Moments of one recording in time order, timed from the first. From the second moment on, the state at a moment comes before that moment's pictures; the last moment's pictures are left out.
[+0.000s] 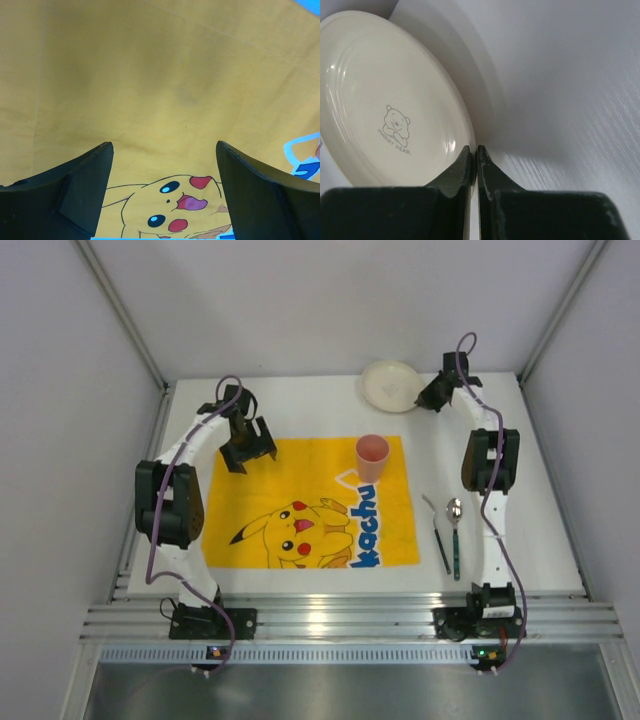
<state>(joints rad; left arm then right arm) -0.16 1.87 1.50 -0.82 0.02 -0.58 0.03 2.62 2.36 -0.57 -0.14 0.83</state>
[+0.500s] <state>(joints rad) -0.15 1.75 1.44 -0.82 -0.08 -0.54 0.08 2.23 2.30 -0.51 -0.33 0.86</state>
